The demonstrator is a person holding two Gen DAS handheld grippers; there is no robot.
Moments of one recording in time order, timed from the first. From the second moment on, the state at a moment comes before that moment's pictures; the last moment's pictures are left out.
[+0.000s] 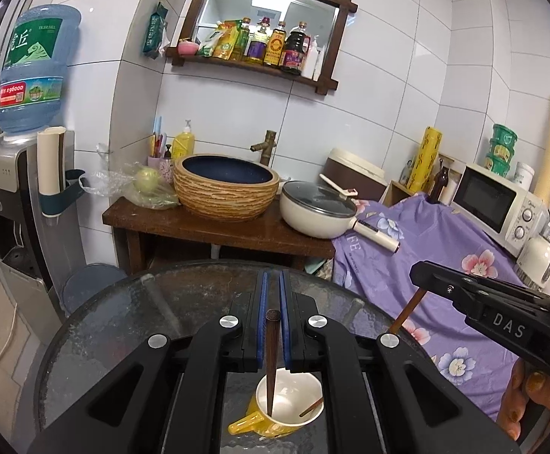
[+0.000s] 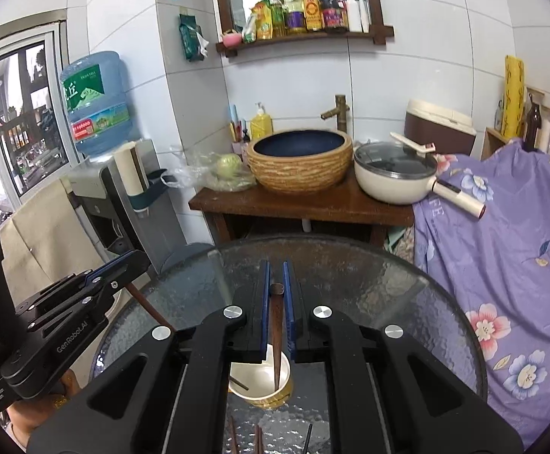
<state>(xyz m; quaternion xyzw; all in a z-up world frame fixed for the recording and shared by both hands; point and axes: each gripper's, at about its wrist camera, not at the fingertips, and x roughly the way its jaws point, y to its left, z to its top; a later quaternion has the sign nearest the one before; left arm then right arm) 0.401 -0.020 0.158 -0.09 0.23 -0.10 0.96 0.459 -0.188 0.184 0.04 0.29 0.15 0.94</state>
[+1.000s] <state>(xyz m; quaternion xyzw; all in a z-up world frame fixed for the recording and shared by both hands) 0.368 -0.012 0.111 -0.05 0.21 -0.09 0.97 0.428 -0.235 0.130 0.06 0.28 0.10 0.95</state>
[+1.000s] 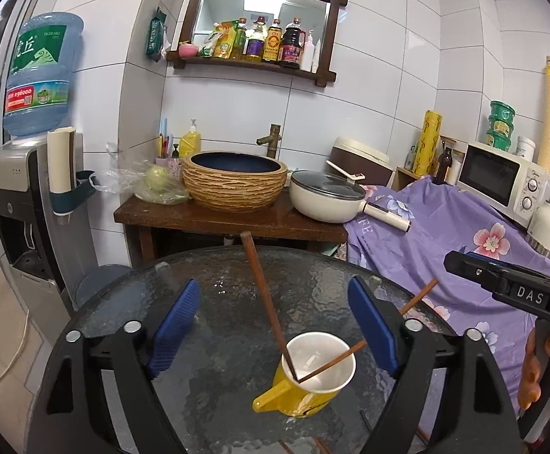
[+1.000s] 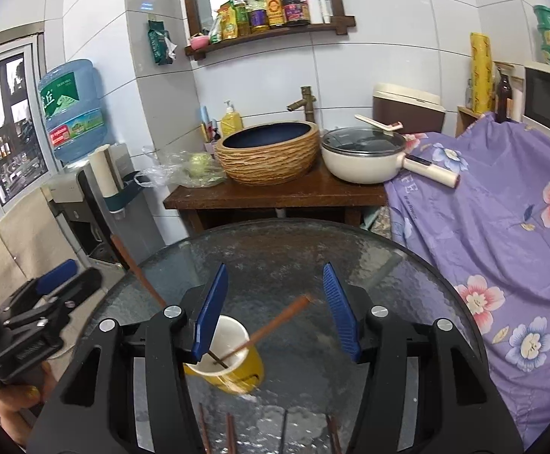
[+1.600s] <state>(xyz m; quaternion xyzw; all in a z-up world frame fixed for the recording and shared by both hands) 0.291 -0.018 0.038 0.01 0.25 -0.08 0.97 0.323 -0.222 0.053 -0.01 0.25 0.10 0.96</state>
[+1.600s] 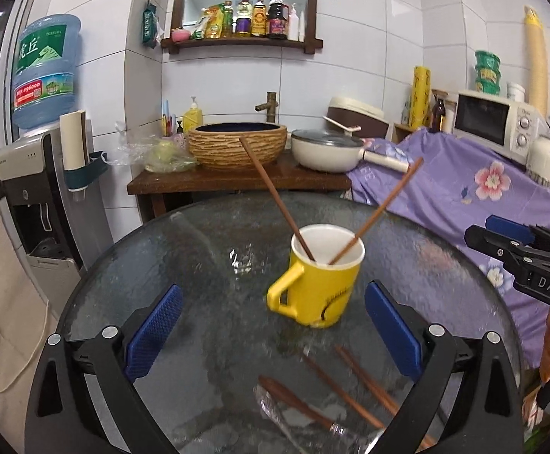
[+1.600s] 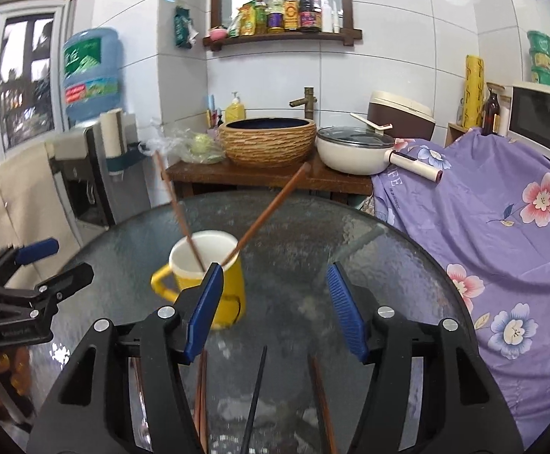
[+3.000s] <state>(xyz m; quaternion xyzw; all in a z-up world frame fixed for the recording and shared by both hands) 0.171 -0.060 -0.067 0.08 0.32 -0.10 0.94 0.169 -0.238 -0.087 -0.01 0.35 0.10 0.93</state>
